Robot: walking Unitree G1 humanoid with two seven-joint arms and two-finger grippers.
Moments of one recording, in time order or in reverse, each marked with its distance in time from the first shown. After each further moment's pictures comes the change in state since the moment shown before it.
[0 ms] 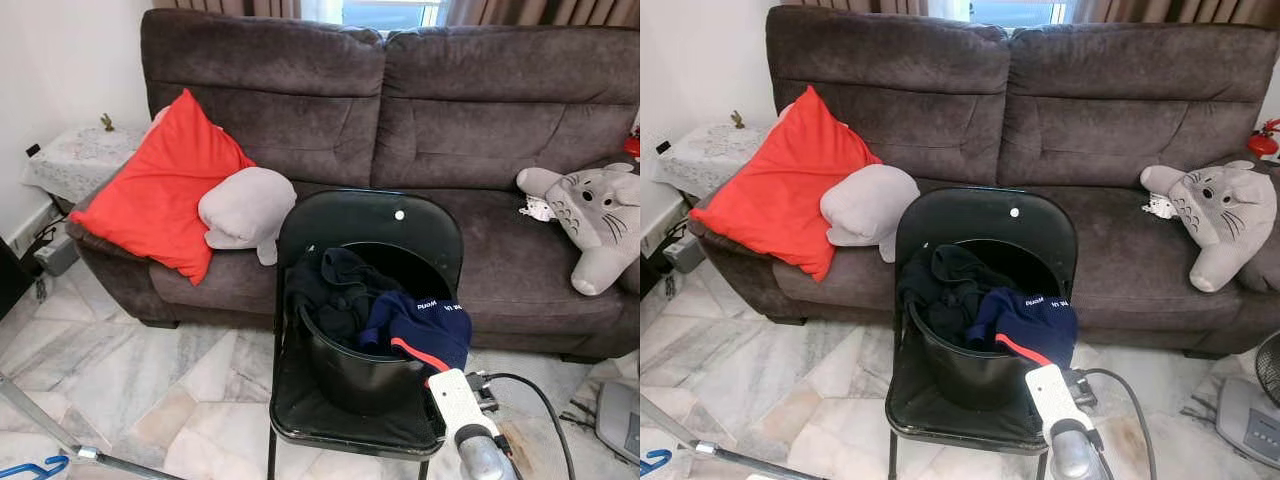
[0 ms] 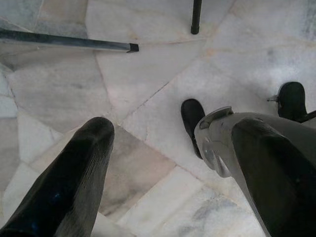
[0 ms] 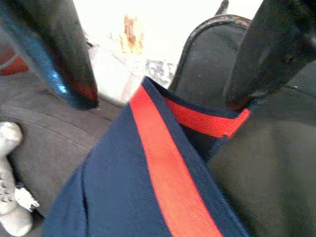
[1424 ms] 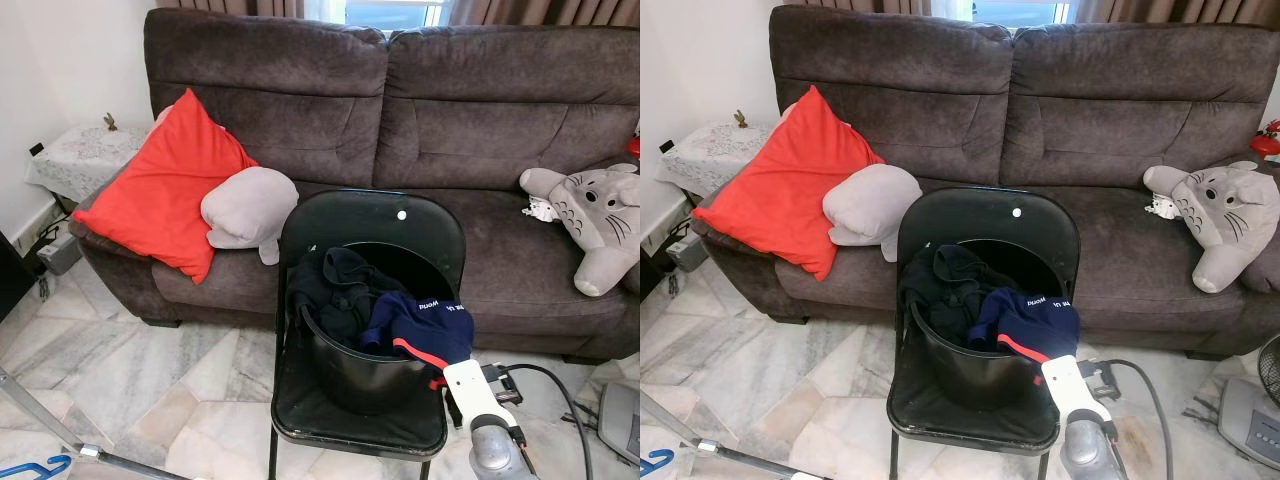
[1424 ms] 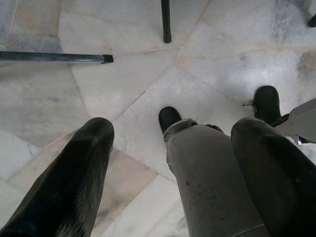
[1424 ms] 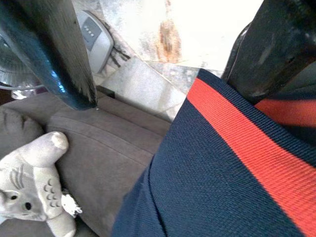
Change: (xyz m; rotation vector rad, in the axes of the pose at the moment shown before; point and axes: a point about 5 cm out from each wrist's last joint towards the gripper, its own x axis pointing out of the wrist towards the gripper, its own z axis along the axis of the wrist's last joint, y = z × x) left arm 0.009 -0.048 0.012 0.020 -0.022 -0.046; right arm 0.011 -0.023 0.000 -0.060 0.048 -0.156
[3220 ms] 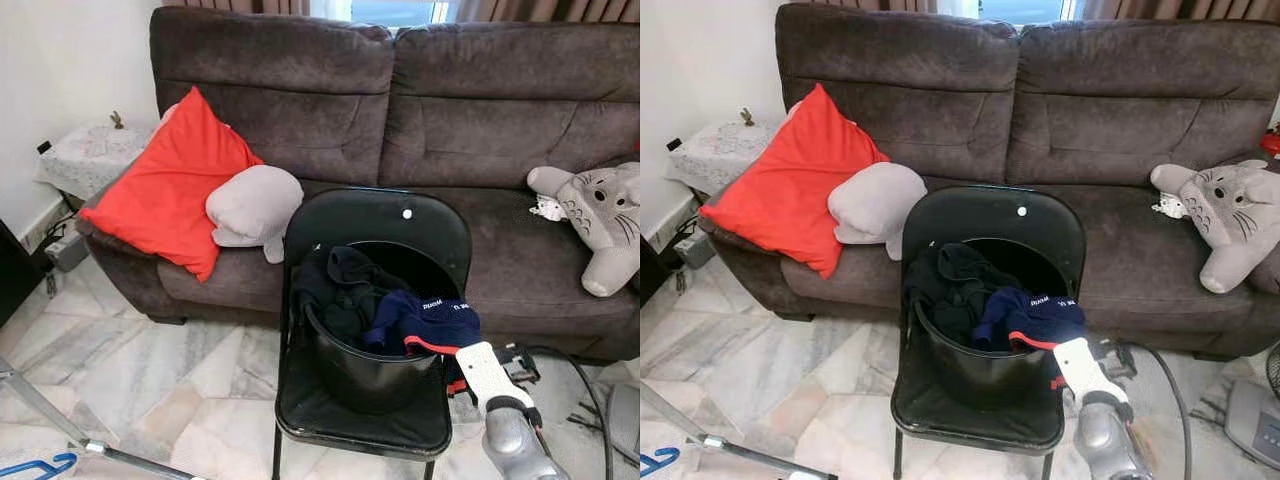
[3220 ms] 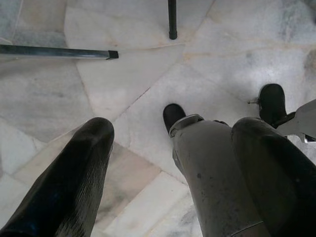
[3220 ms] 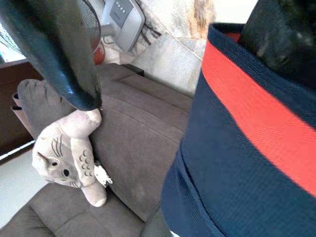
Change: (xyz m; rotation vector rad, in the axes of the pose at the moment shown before) left arm 0.000 0.003 0.000 0.004 0.000 0.005; right arm 0.012 -0.026 0.016 -0.084 -0.092 -0.103
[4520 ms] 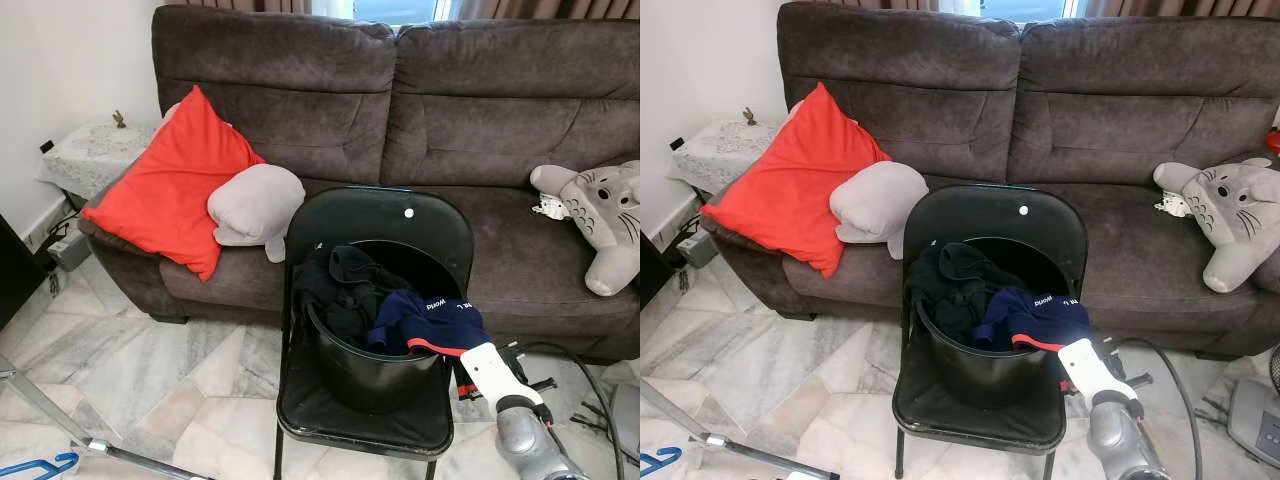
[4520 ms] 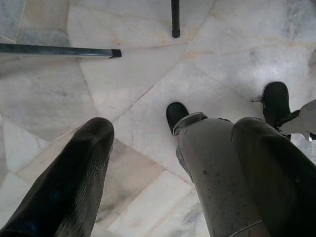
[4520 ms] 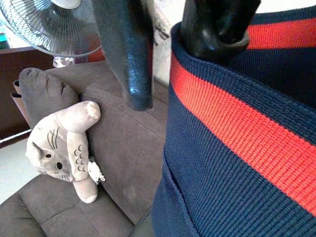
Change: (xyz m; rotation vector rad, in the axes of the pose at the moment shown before) left arm 0.000 0.002 0.000 0.009 0.002 0.004; right arm 0.005 -0.013 -0.009 -0.090 0.008 0.036
